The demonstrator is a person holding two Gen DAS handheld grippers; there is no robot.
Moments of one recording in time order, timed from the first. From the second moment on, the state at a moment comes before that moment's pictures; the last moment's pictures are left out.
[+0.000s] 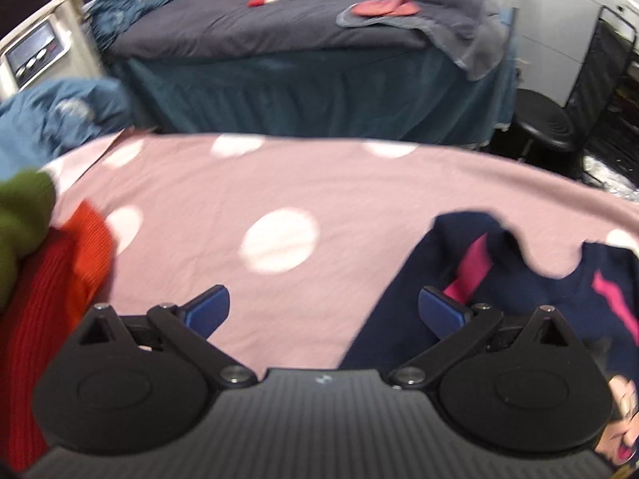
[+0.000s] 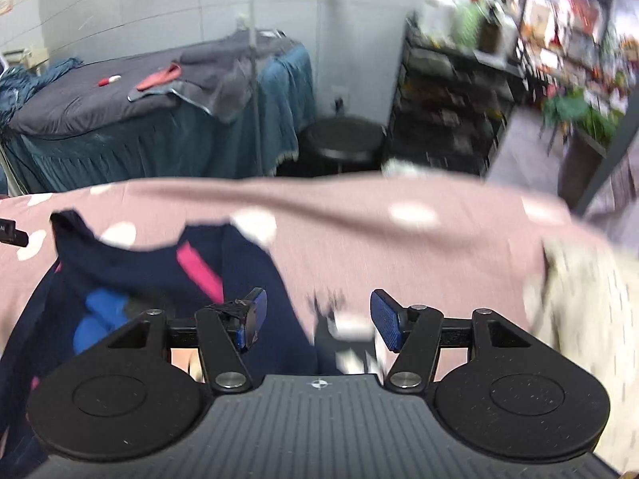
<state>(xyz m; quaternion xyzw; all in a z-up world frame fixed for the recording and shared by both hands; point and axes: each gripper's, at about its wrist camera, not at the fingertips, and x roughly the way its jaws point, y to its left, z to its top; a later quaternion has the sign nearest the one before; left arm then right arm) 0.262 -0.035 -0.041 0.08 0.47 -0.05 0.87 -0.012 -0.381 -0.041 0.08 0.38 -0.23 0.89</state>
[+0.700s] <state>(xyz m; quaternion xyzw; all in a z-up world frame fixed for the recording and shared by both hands) 0.130 0.036 -0.088 0.14 0.53 -0.07 0.83 -0.014 -0.319 -0.108 0.01 0.45 -0.20 0.87</state>
